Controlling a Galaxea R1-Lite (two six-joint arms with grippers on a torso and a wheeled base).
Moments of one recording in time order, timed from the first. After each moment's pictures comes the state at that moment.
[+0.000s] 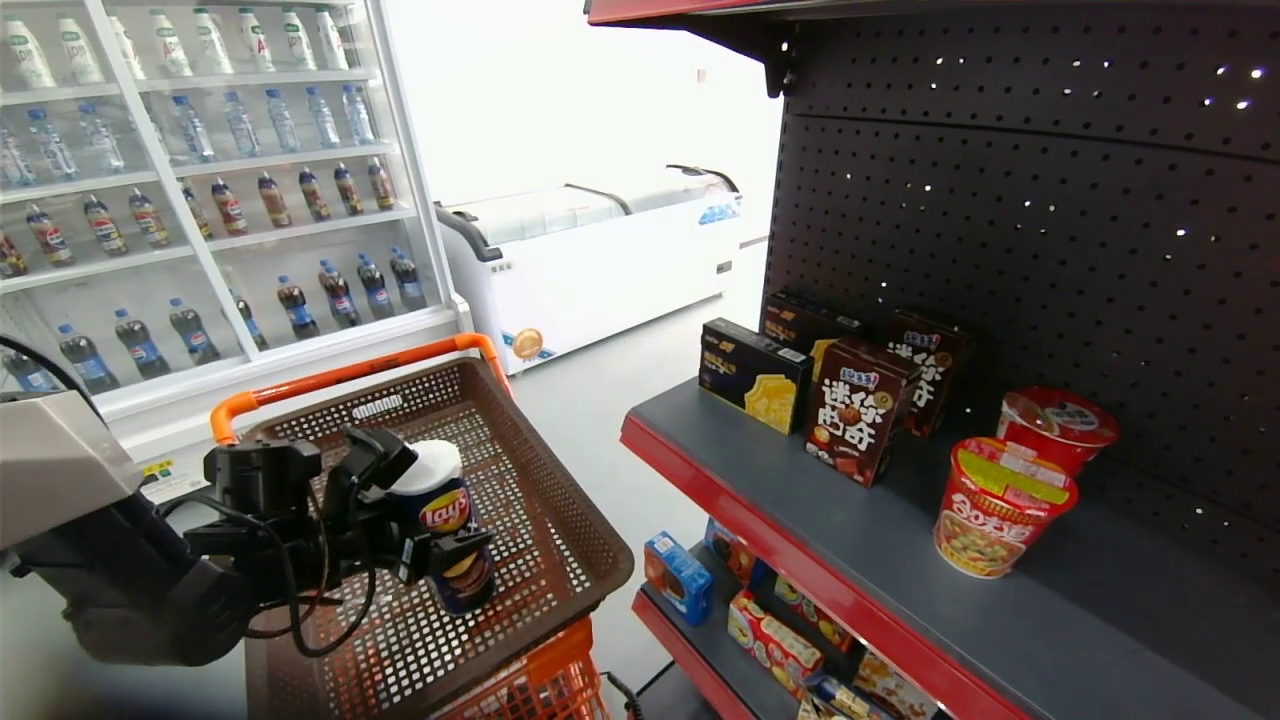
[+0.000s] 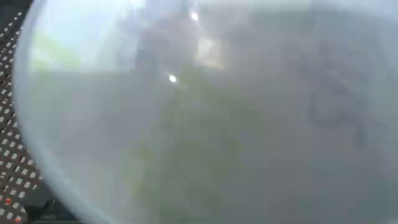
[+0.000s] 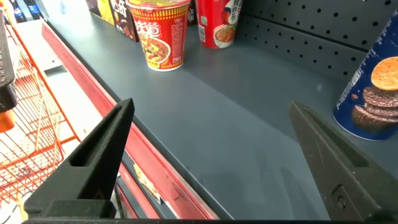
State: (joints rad) left arm 0.05 2.12 -0.59 -1.00 -0.56 0.33; right arm 0.00 0.00 0.00 0.00 -0.02 0.00
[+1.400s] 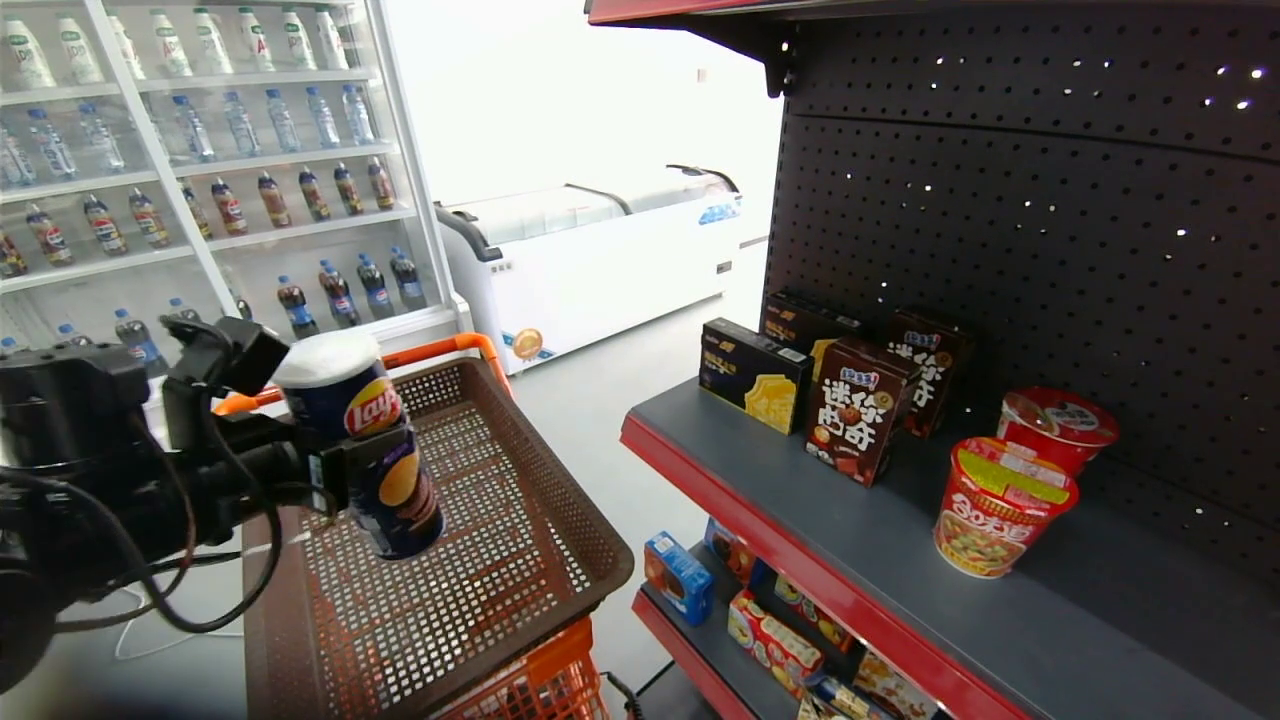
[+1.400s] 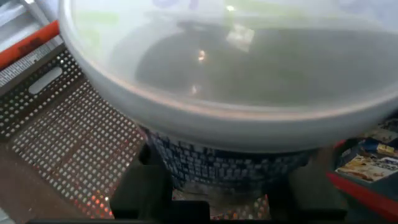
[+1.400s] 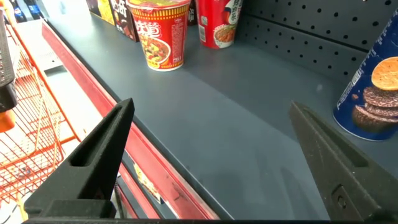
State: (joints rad) left arm 0.02 1.57 -0.55 -0.73 -0.35 0.10; right arm 0.00 0.00 0.00 0.00 -0.02 0.00
